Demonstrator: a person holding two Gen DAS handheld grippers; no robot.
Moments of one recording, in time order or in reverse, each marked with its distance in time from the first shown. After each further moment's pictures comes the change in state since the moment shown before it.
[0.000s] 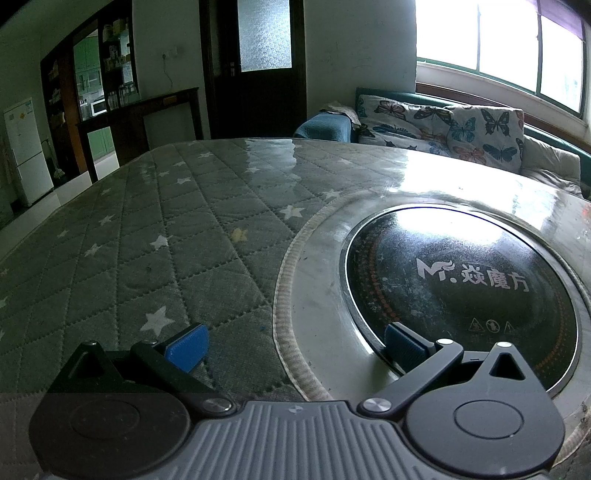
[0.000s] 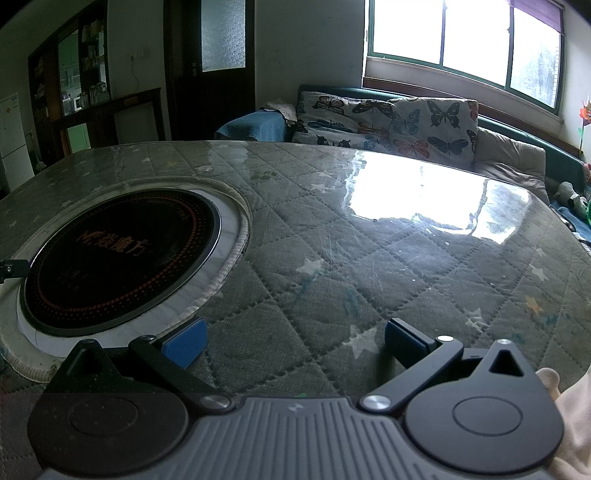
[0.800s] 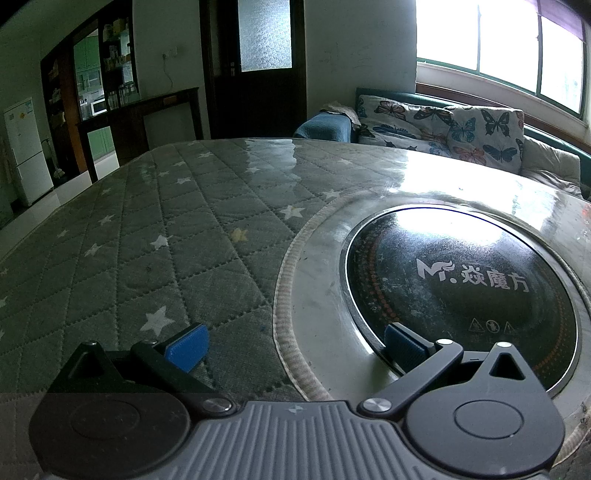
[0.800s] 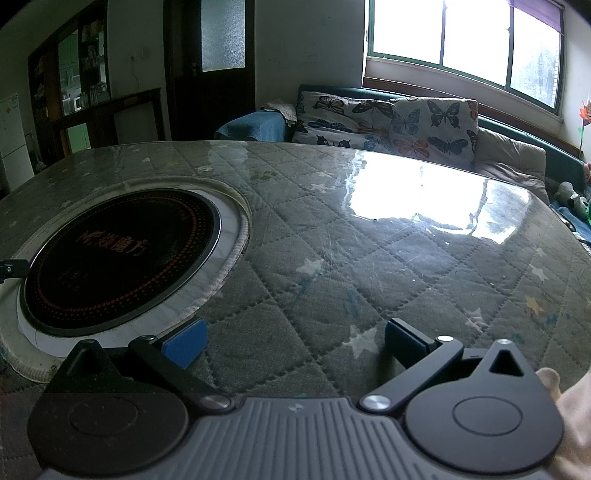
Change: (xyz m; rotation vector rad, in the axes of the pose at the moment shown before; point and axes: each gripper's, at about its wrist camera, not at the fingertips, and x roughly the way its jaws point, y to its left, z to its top) left arm 0.000 0.002 -0.001 -0.001 0.000 0.000; right arm 0.000 0.000 0.000 0.000 0.000 0.000
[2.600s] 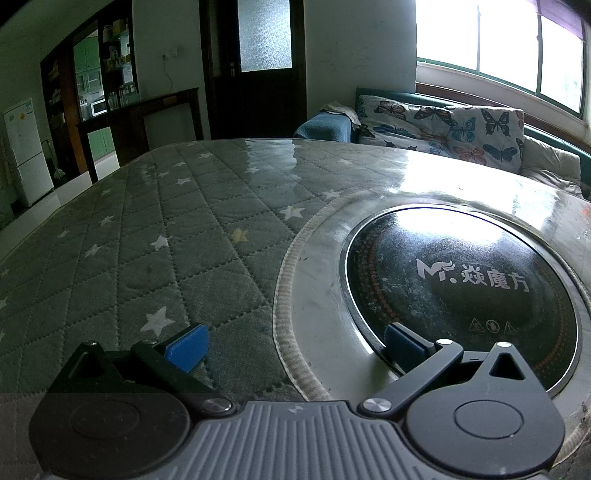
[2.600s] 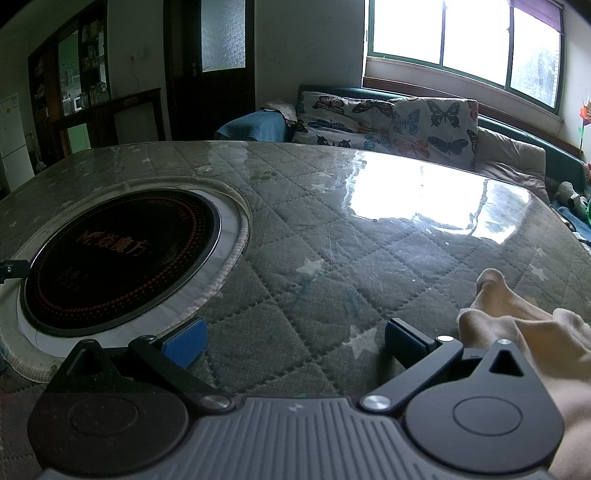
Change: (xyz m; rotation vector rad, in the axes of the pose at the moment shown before) left arm 0.000 0.002 0.001 0.000 0.000 -0.001; right arm 0.000 0.001 0.000 0.001 0.000 -0.001
